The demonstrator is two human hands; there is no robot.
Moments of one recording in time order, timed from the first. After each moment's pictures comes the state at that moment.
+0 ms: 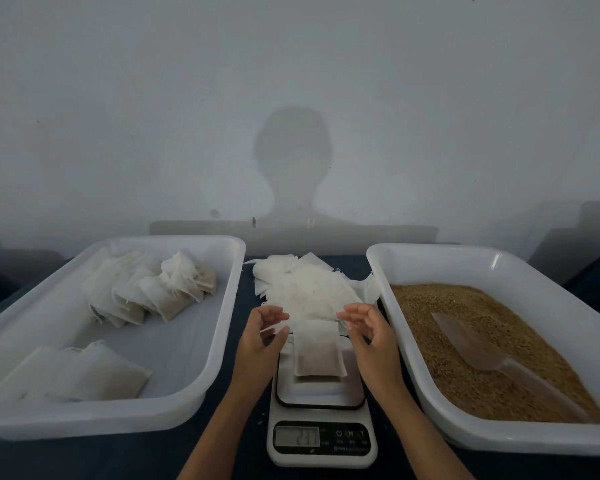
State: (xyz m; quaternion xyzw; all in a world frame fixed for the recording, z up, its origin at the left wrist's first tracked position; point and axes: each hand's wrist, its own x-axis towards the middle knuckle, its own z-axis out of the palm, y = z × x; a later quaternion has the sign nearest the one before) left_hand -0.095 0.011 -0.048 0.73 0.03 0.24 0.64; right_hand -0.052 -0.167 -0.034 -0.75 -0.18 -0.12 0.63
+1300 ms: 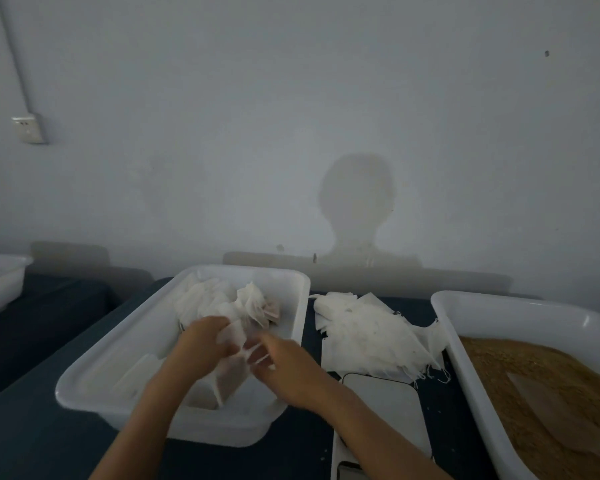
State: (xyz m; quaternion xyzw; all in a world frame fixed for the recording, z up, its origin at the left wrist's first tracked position) left_hand -0.179 0.148 0.060 0.94 0.25 0.13 0.20; right_hand -0.113 -0.008 0.041 -0.79 -0.48 0.12 0.37
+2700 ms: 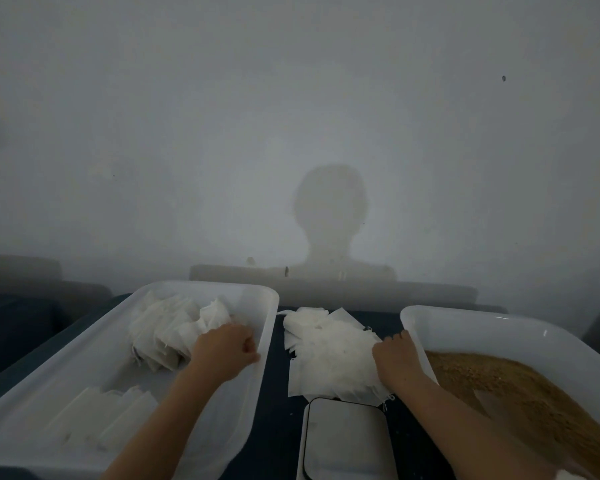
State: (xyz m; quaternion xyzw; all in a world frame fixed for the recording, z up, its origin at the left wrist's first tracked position) left_hand -0.096 0.114 0.050 0.98 0.14 0.12 0.10; right_hand 0.060 -0.138 0.006 -0.95 -0.22 -0.08 -0.21
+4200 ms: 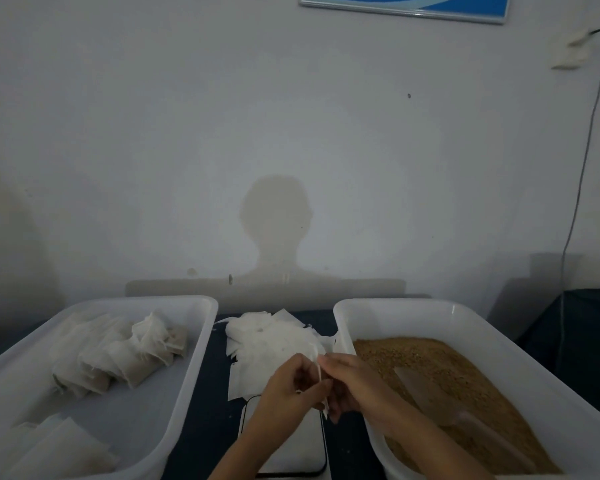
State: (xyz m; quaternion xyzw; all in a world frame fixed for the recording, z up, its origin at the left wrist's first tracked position) left_hand -0.107 -0.071 0.033 0.76 -0.07 0.12 0.63; right_hand -0.062 -0.208 0.056 -0.74 -0.20 0.20 0.61
